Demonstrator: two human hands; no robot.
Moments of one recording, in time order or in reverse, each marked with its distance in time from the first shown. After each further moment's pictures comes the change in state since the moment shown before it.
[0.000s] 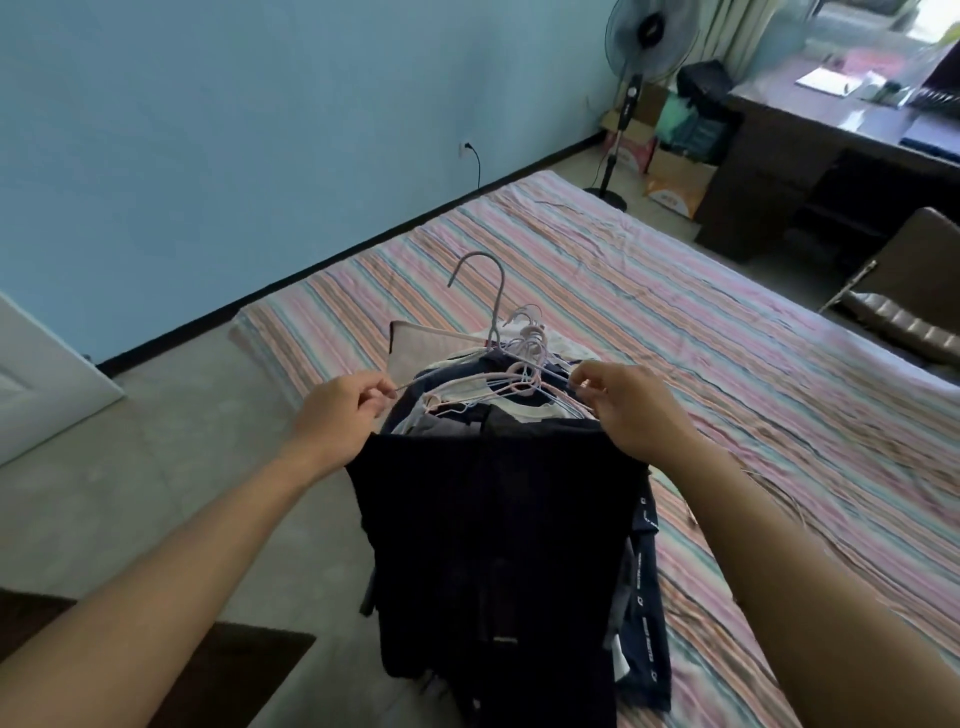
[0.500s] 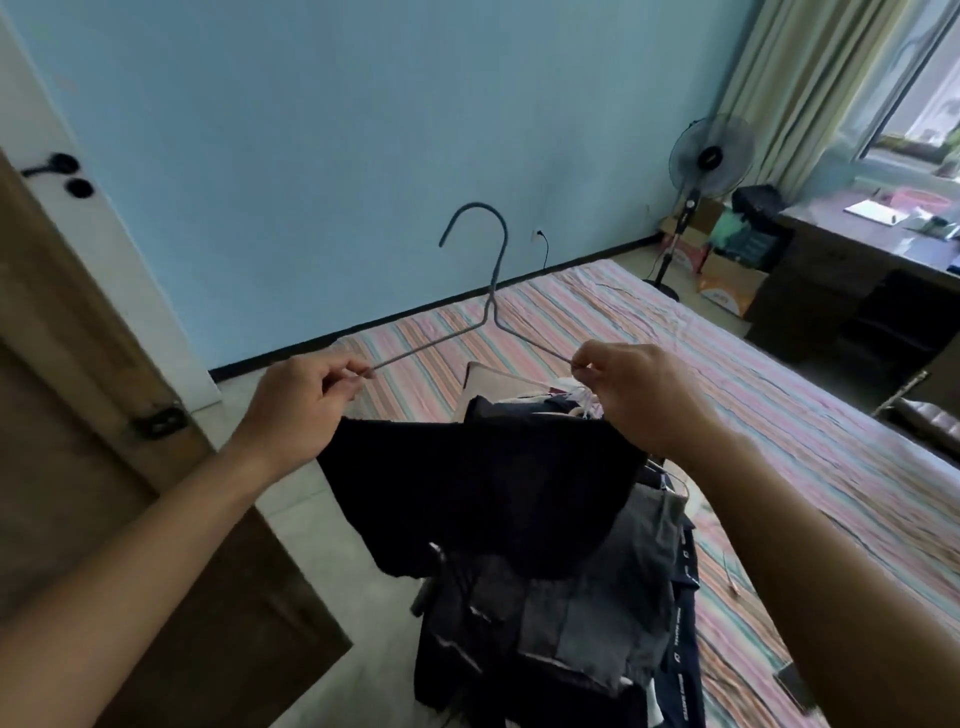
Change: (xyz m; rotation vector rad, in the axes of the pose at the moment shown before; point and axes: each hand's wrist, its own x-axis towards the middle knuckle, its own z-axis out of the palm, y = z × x) left_hand -0.175 0.000 -0.168 -0.055 0.365 0.044; right_hand -0.072 -0.176 -0.048 -0.155 0.170 -0.397
